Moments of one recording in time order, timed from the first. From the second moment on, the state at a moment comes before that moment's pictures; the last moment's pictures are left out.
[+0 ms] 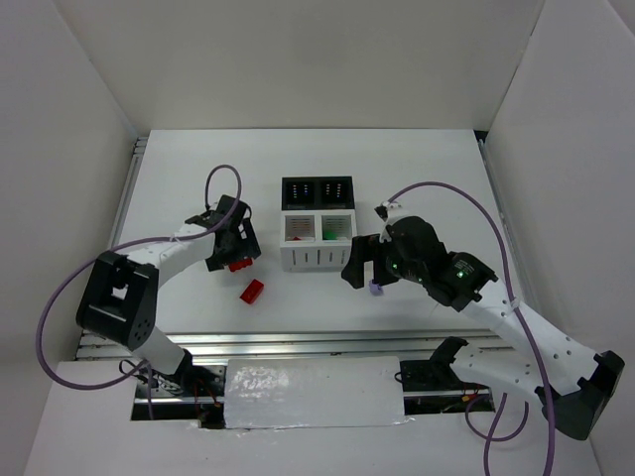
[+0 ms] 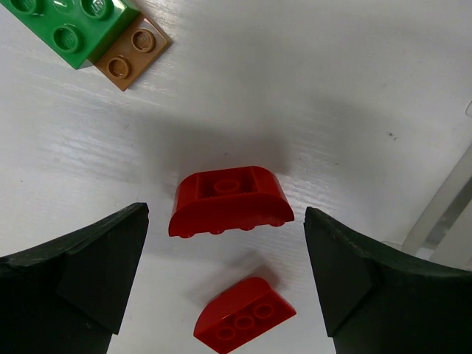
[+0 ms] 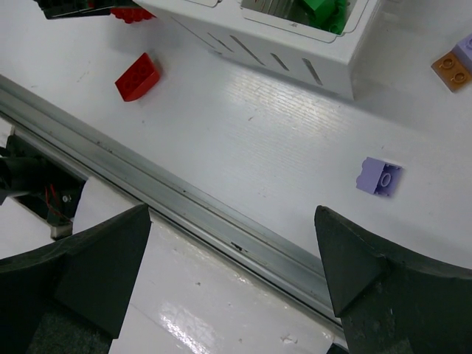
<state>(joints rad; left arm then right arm) -0.34 1.56 0.94 -0.53 -0.20 -0.68 0.74 0.91 0.92 -0.67 -0.01 0.51</state>
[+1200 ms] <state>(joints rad) -0.53 1.17 1.15 -0.50 -0.20 -0.65 0.74 0.79 0.93 -0.70 0.15 0.54</state>
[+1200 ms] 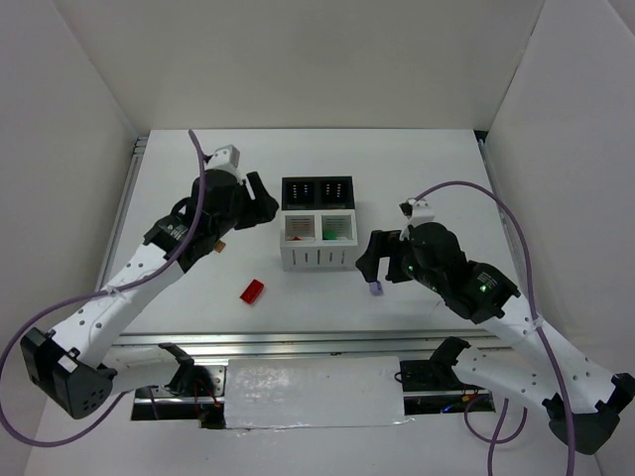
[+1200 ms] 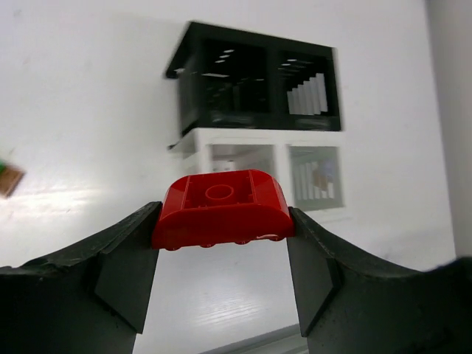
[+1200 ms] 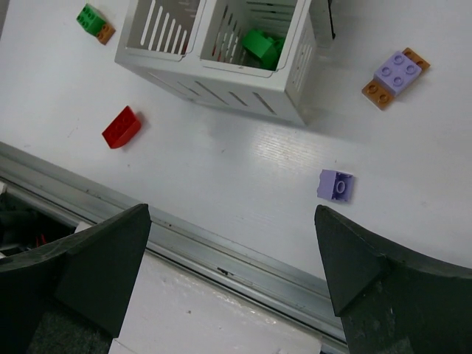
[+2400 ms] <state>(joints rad) -0.65 1.35 1.20 -0.49 -0.21 -0.62 0.74 0.79 0.94 -0.75 0.19 0.54</state>
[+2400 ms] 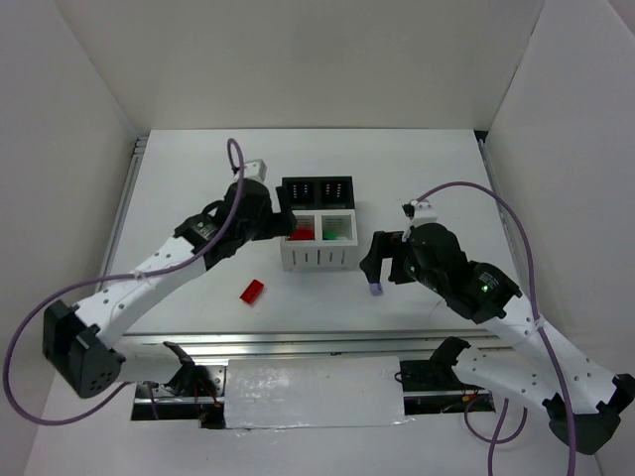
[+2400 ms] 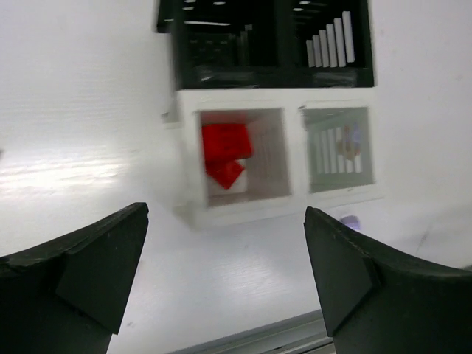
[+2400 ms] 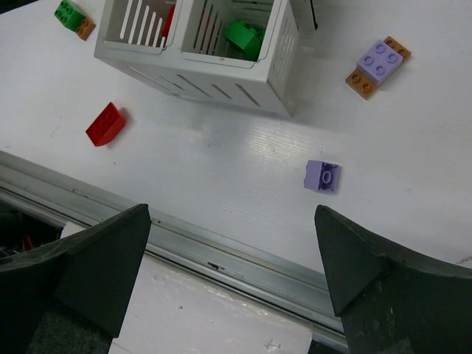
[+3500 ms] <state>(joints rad) -0.67 1.31 0.62 -0.46 -0.35 -0.69 0.74 0.75 0.92 -0.75 0.06 0.51</state>
